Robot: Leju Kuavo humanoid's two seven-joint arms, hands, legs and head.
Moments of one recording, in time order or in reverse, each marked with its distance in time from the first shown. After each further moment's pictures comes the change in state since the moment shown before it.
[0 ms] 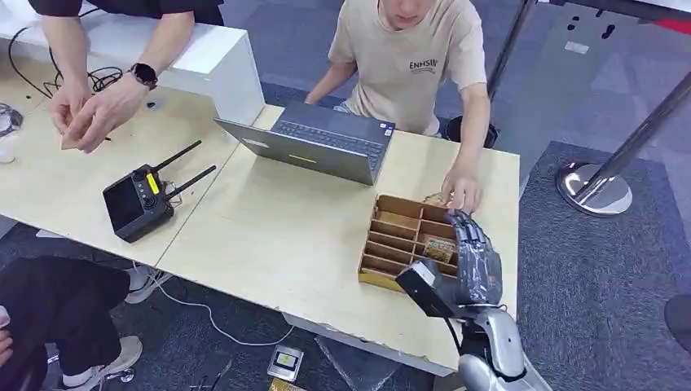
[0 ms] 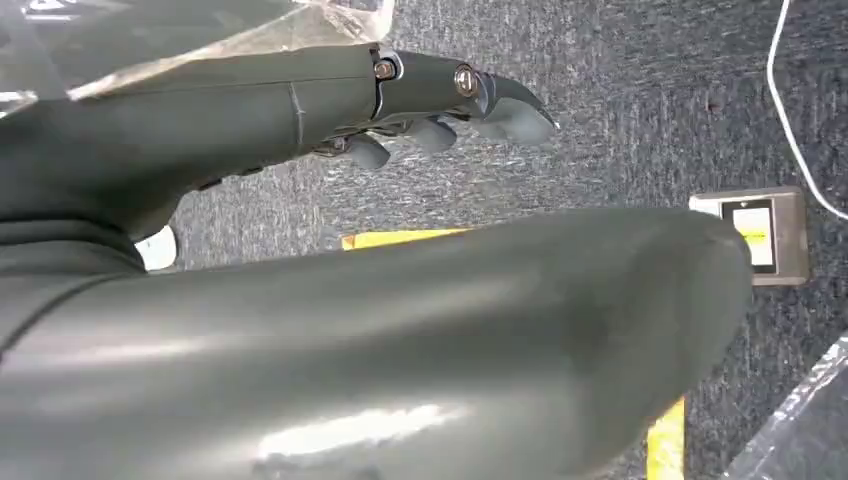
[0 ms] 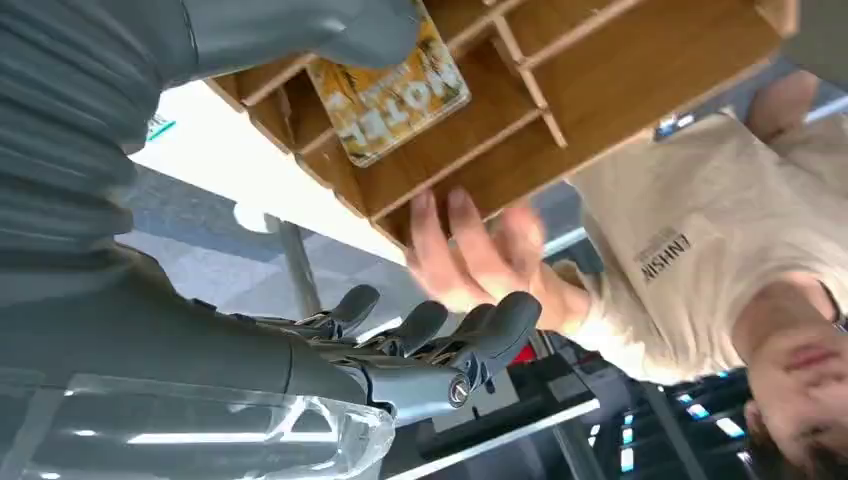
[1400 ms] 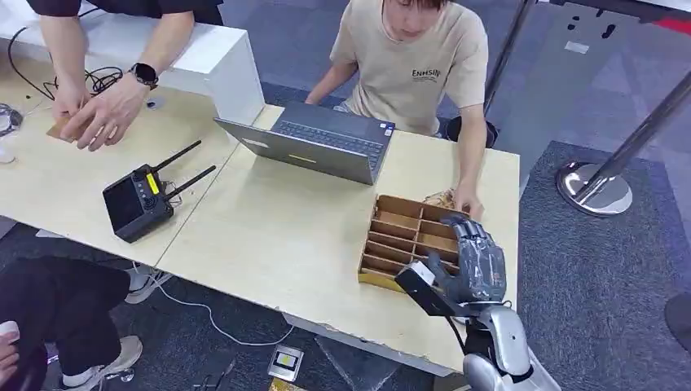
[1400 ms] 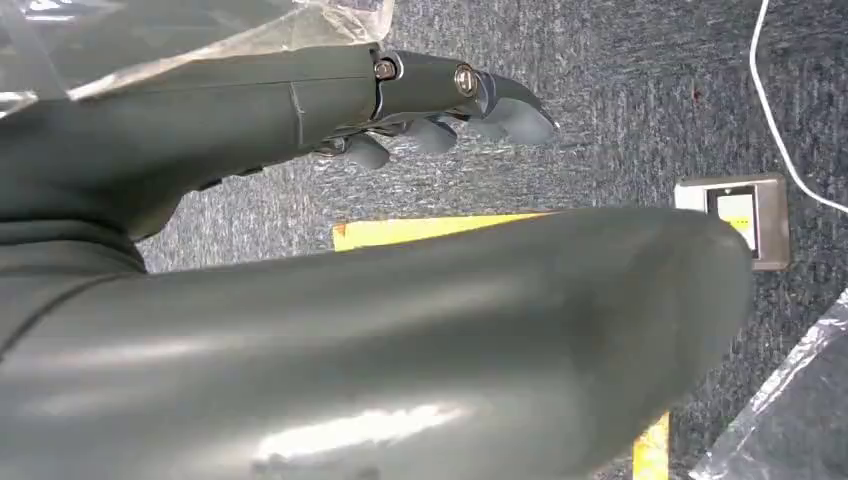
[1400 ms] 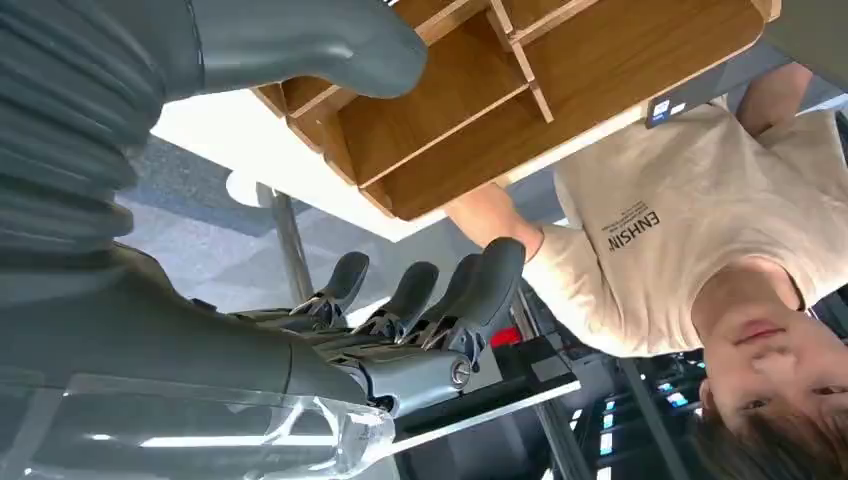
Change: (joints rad) left arm -0.004 -0.016 0.000 0.000 0.007 0.000 -0.009; right arm 0.000 -0.031 0.000 -0.060 0.054 0.056 0.034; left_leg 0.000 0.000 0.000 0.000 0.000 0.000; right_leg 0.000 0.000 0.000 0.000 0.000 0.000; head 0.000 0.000
